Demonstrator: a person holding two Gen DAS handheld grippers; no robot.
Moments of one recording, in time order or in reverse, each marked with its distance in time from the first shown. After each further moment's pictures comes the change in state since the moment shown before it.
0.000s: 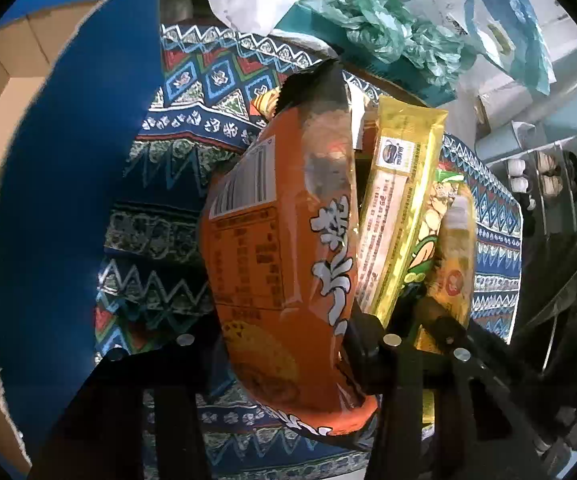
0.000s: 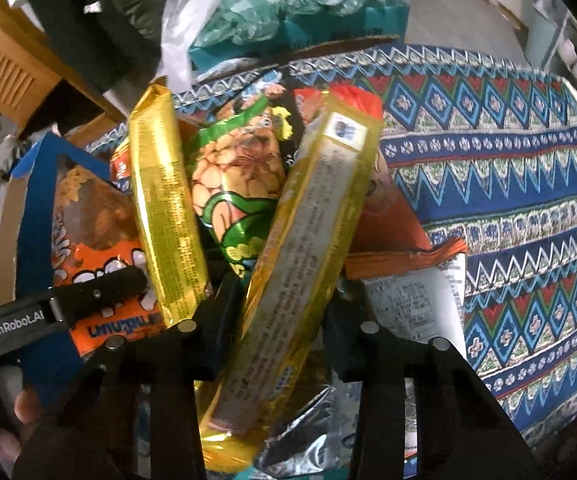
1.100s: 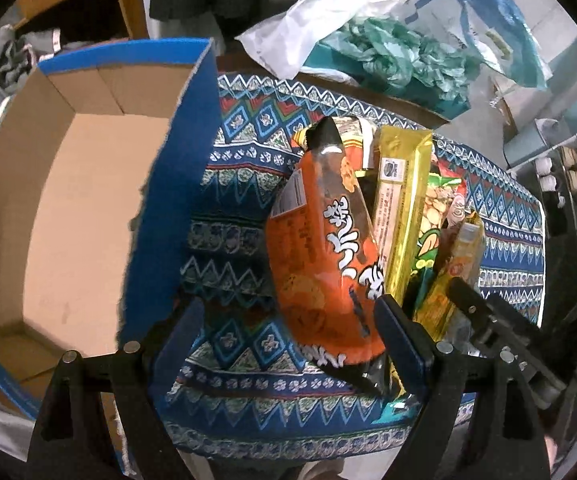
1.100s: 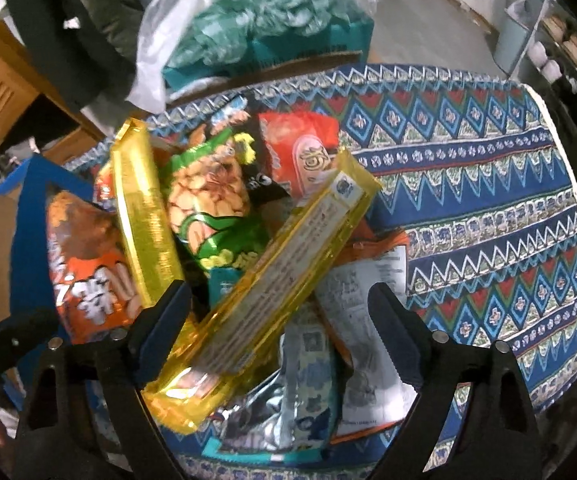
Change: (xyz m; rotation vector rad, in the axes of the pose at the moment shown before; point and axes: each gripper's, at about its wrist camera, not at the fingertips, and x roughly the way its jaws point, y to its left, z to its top) left arm -0.052 -0.008 -0.015 0.020 -0.071 0.171; right arm -0.021 -0.013 0.002 0.059 -0.015 -0.107
